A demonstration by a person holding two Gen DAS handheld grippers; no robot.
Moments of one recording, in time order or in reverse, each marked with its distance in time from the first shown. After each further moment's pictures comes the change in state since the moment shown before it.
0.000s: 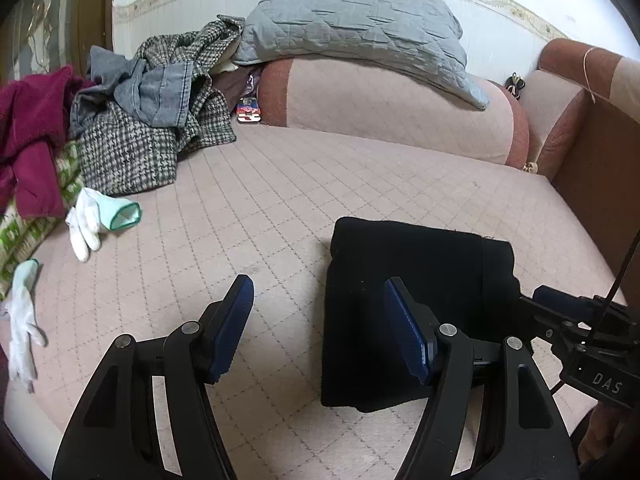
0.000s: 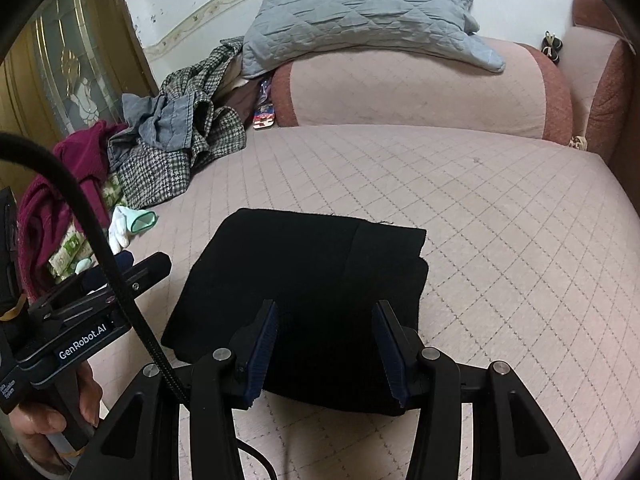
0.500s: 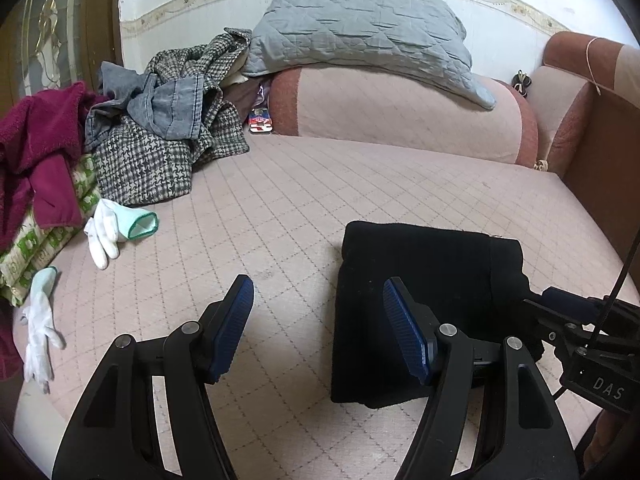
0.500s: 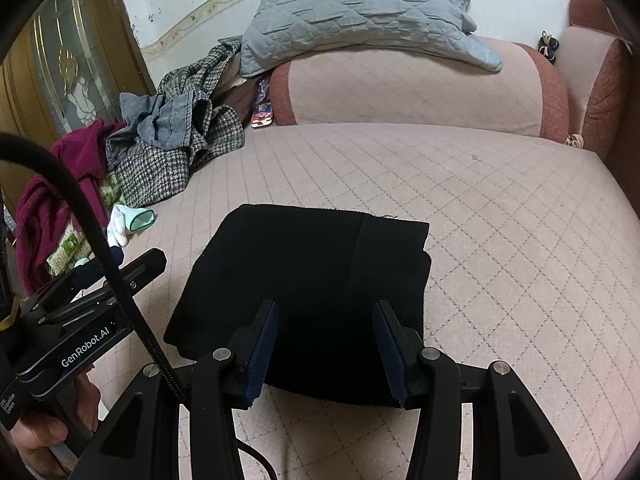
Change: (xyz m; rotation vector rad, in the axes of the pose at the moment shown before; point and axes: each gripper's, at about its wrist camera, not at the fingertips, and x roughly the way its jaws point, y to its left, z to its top) left arm -0.010 -0.007 -0.003 0.025 -0.033 0.062; right arm 0.000 0.007 -0.003 0.008 -0.003 -0.018
